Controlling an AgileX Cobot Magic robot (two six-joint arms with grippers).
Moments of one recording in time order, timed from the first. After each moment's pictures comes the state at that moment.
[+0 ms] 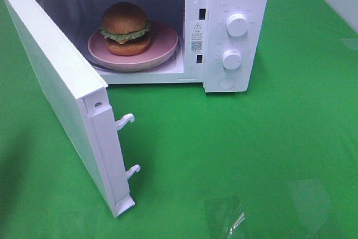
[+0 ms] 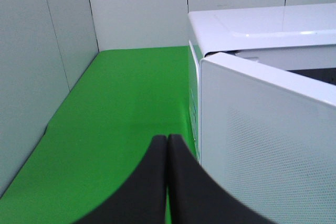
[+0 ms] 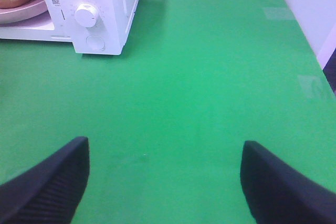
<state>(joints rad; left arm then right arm) -0.04 0.91 -0.25 -0.05 -0.49 0.08 0.08 0.00 -0.49 -0.06 0.97 0.05</state>
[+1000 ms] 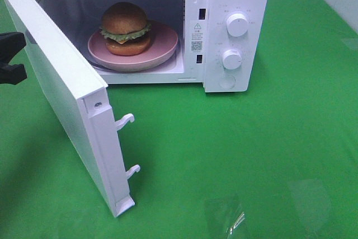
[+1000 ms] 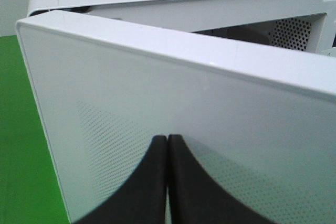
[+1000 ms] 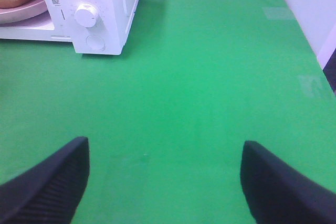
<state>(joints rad) -0.04 1.54 -0.41 0.49 -0.95 -0.27 0.08 0.00 -0.49 -0.06 0.97 0.05</state>
